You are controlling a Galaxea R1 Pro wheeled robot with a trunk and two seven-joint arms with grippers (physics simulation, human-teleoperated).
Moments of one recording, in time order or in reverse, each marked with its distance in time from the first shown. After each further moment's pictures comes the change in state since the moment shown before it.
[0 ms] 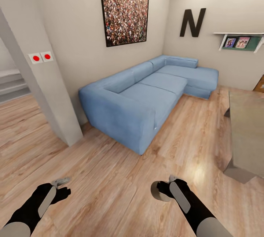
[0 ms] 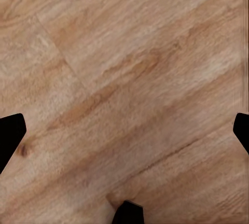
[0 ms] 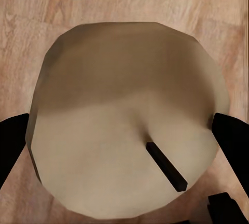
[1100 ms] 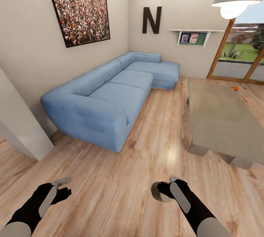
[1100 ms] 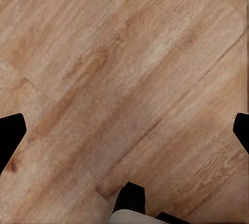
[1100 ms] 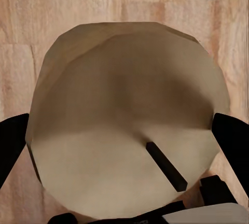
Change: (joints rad) left arm 0.000 -0.005 0.001 -0.002 0.000 0.016 0.005; right arm 0.000 -0.002 -0.002 0.007 0.000 0.002 0.001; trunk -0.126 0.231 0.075
